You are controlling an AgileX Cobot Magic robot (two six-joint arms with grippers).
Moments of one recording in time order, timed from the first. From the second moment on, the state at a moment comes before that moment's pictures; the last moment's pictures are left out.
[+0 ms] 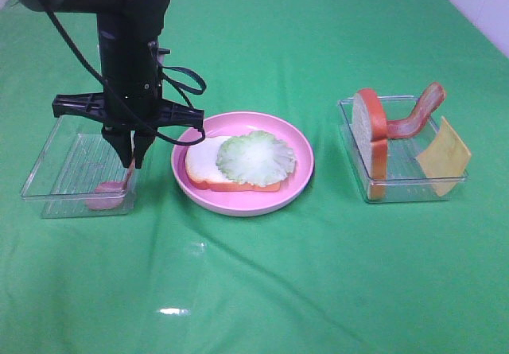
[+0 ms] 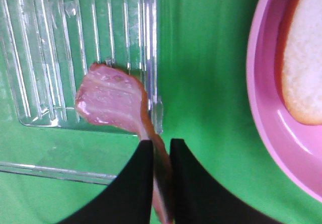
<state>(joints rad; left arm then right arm) -0.50 2.17 -1.70 0.14 1.21 -0.62 0.04 0.00 -0.45 0.00 1.11 0.04</state>
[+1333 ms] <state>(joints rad) -0.50 2.05 -1.99 0.06 1.22 -0.51 0.04 0.00 -0.45 0.00 1.11 0.04</state>
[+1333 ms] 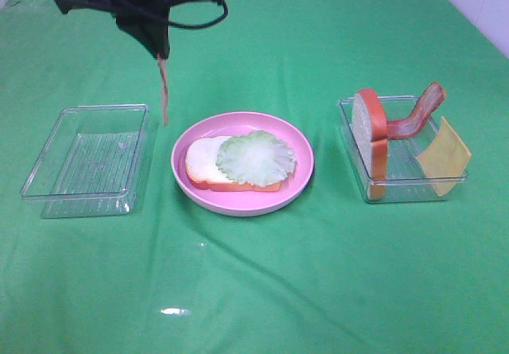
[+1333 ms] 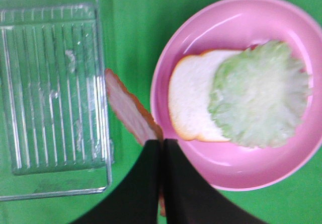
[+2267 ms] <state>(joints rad) -0.50 2.24 -2.14 -0.58 1.20 -0.04 0.04 0.00 -0.45 0.00 1.11 0.04</state>
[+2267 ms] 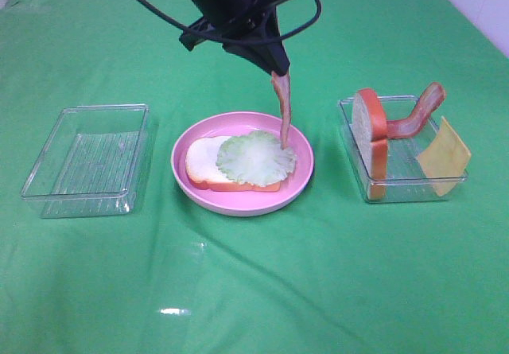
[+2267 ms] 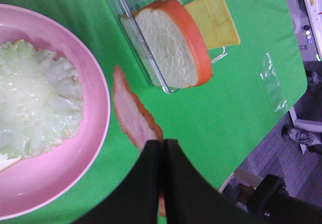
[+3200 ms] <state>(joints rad) -0.50 2.39 -2.14 -0.17 1.21 -0.22 0.04 0.00 -0.45 0.00 1.11 0.04</state>
